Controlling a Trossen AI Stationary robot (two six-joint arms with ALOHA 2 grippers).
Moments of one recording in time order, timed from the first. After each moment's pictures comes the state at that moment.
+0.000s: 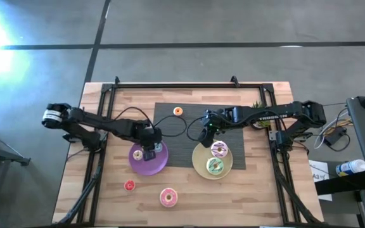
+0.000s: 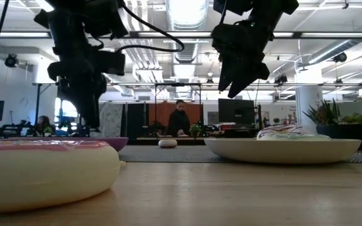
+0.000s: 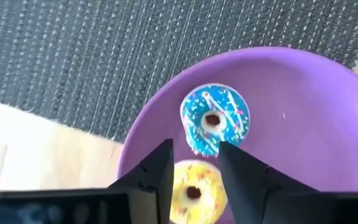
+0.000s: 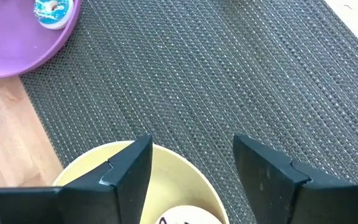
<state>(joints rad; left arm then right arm) -0.05 1.40 0.85 -0.67 -0.13 -0.29 -0.05 1.57 1.16 -0.65 0.13 0.58</state>
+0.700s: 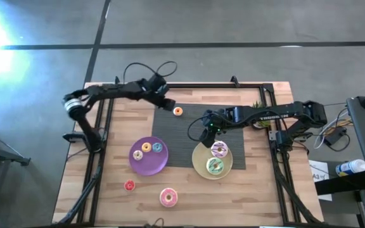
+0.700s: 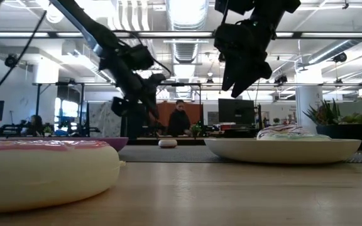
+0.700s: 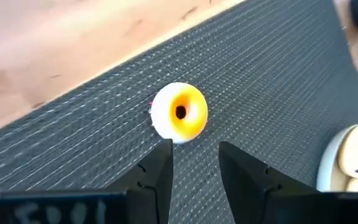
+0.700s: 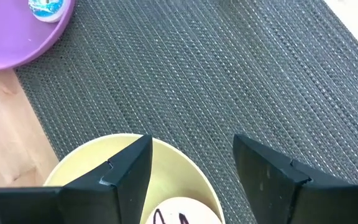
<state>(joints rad) 0.61 1.68 1.08 -0.33 0.31 -0.50 -0.05 1.56 1.16 -0.68 0.13 0.57</state>
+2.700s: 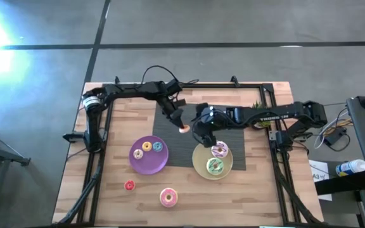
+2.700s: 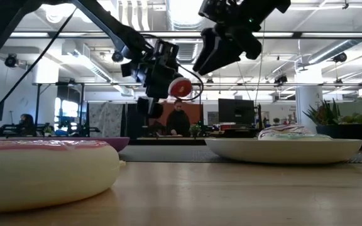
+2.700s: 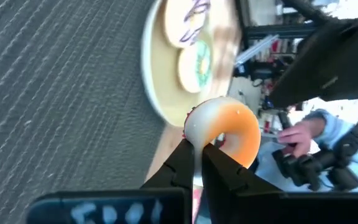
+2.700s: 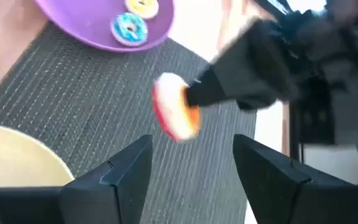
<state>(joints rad) 0.51 1.89 1.35 -0.57 1.02 -0.38 -0.04 1.56 1.16 -0.36 0.16 -0.49</state>
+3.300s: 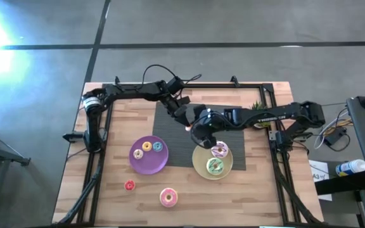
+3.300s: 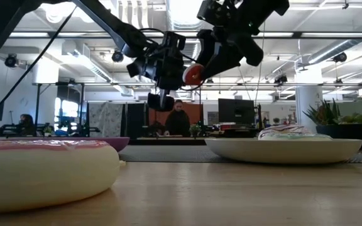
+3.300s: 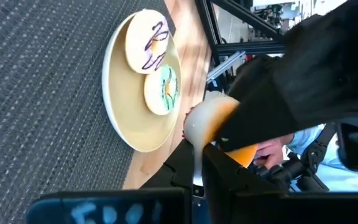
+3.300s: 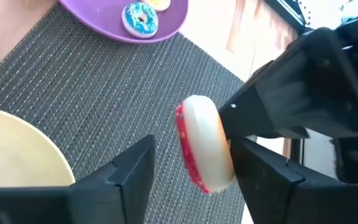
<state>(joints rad) 0.47 1.89 1.36 -0.36 1.08 -0.56 -0.03 1.59 1.16 -0.36 0.16 -0.56</state>
